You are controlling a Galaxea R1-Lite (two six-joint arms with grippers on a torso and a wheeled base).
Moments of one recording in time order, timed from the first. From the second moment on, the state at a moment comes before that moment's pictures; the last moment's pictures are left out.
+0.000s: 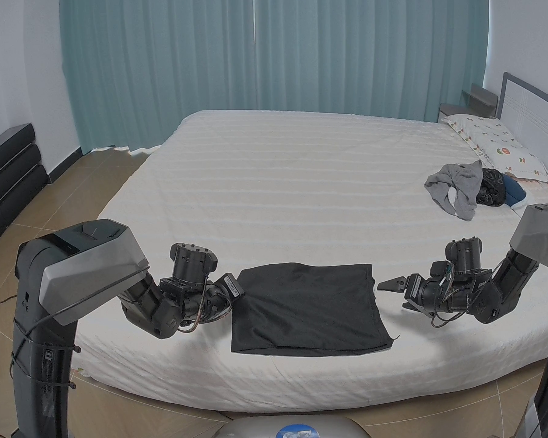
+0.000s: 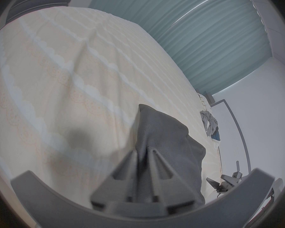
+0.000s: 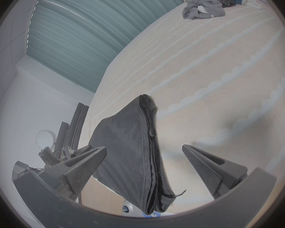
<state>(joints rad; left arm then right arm) -0.39 2.41 -1.04 -0.75 -0.11 -0.89 0.14 2.21 -0.73 -0.82 0.38 0.63</state>
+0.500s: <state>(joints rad) -0.39 2.39 -1.00 -0.75 -0.11 -0.92 0.15 2.21 -0.73 -0.82 0.38 0.63</state>
